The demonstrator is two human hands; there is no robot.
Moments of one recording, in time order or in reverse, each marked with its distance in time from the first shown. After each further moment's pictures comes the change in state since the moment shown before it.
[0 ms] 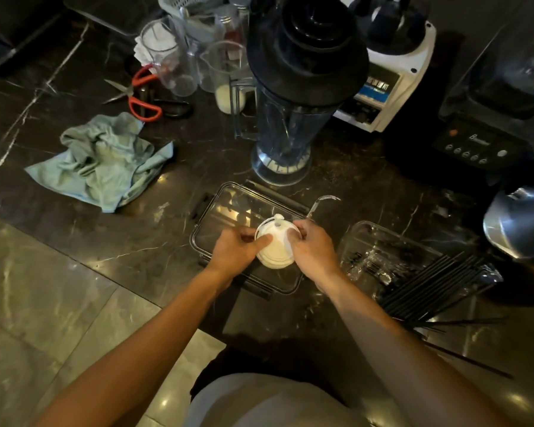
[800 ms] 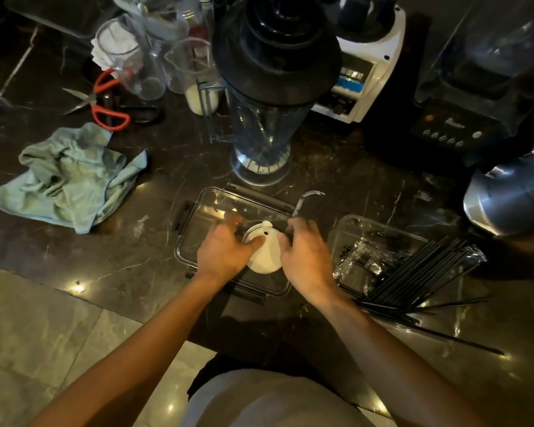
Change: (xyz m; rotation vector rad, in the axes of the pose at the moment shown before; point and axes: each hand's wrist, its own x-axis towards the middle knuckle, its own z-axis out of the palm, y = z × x) left_hand 0.008 0.019 -0.005 0.473 0.051 0.142; right_hand -0.020 -0.005 0.000 -0.281 0.157 -0.130
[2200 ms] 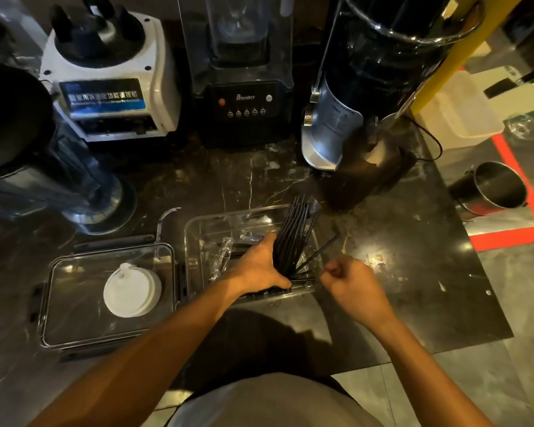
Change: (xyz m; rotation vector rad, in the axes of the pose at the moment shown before) left_hand -0.048 0.181 0.210 0.215 -0.841 0.272; right_hand -0.141 0.231 -0.156 0.327 0.133 0.565
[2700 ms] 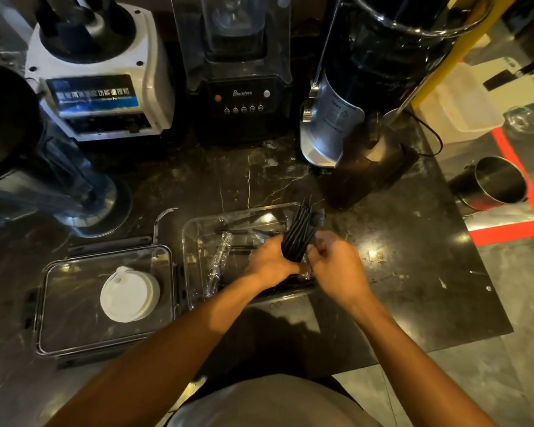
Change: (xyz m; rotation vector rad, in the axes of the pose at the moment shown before) left_hand 0.024 0.007 0.021 -0.125 0.105 0.008; right_hand 0.027 -0.027 0.018 -0.007 0.118 -0.155
